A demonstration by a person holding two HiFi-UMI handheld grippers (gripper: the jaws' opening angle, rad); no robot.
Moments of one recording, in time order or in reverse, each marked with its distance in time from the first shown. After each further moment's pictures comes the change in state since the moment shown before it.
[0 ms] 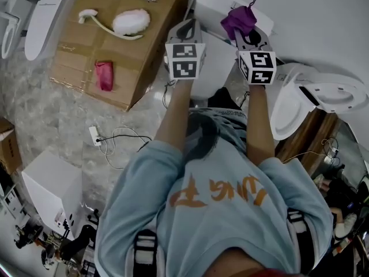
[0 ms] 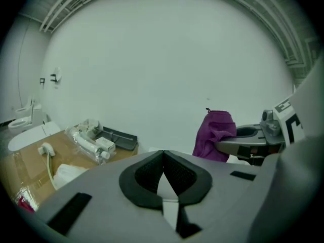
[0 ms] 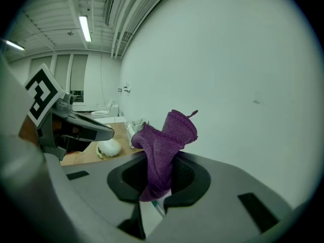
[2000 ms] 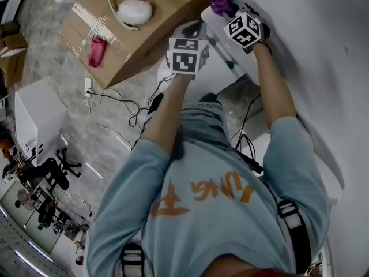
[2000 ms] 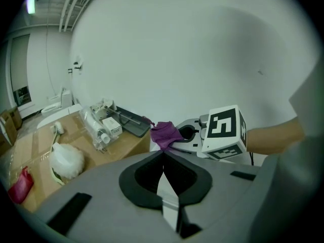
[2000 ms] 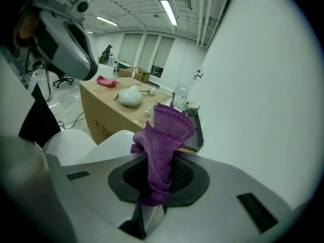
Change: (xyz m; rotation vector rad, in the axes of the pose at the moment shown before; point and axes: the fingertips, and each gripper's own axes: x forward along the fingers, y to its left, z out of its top) left arm 0.165 0.002 -0.025 -0.178 0.205 0.337; right arm 0.275 -0.033 -0.086 -0.712 0.042 0.705
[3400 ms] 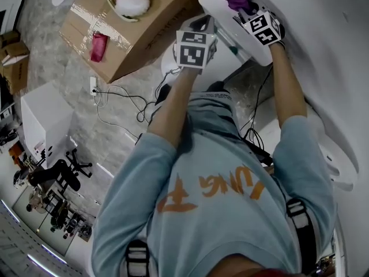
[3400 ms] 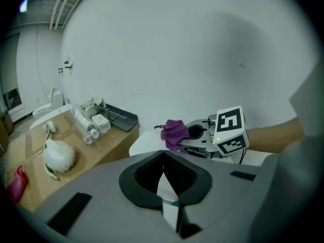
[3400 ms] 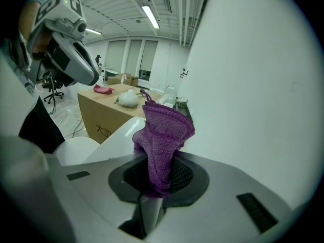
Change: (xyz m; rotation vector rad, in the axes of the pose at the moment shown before) left arm -0.015 -0.040 -0.028 0.052 0.027 -0.078; right arm -0.063 0.019 -0.054 0.177 -0.020 -0.050
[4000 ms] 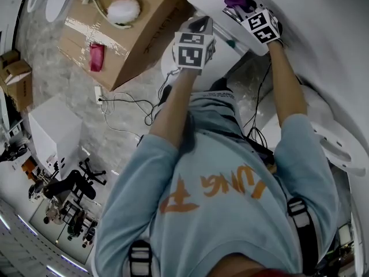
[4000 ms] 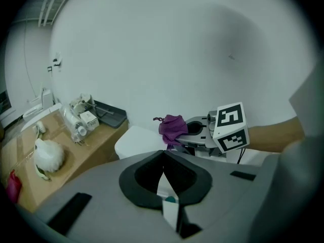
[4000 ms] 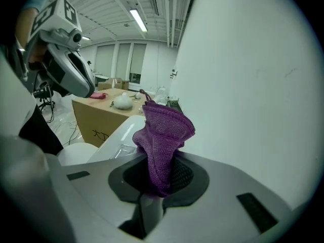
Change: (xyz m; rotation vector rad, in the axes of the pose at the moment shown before) left arm 0.006 -0.035 -0.013 0.054 0.045 -0.077; right arm -0.034 0.000 -0.020 0.112 -0.022 -0.073
